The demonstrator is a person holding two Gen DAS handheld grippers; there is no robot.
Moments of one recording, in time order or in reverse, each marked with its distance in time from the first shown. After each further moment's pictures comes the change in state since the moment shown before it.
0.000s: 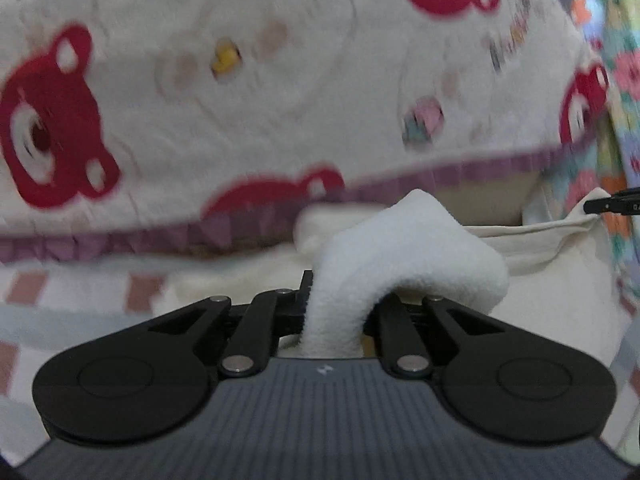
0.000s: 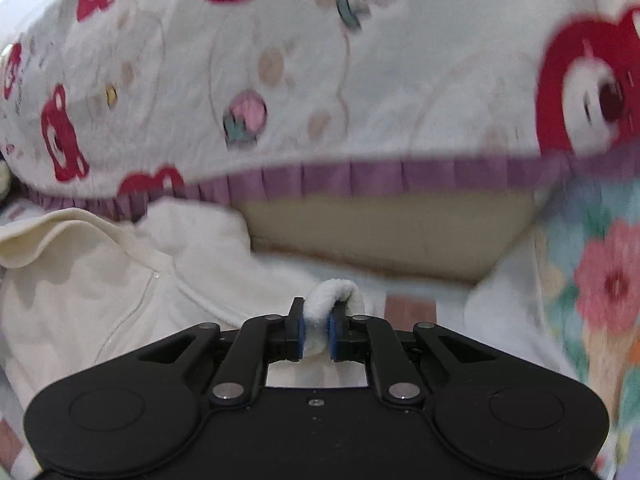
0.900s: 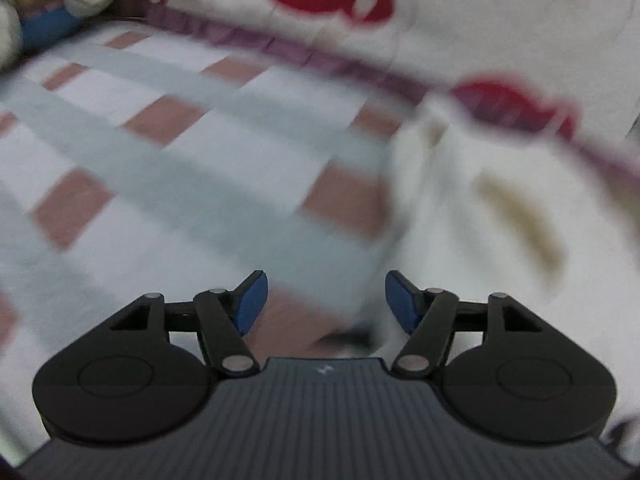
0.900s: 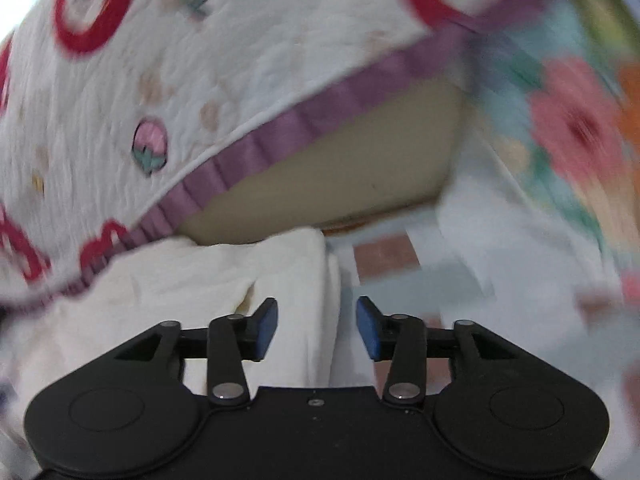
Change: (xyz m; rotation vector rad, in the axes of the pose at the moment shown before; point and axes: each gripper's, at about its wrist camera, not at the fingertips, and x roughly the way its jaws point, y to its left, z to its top) left arm -0.031 0.083 -0.105 -0.430 0.364 0.499; right arm 0.010 -0.042 -0.095 0.551 0.004 -0.036
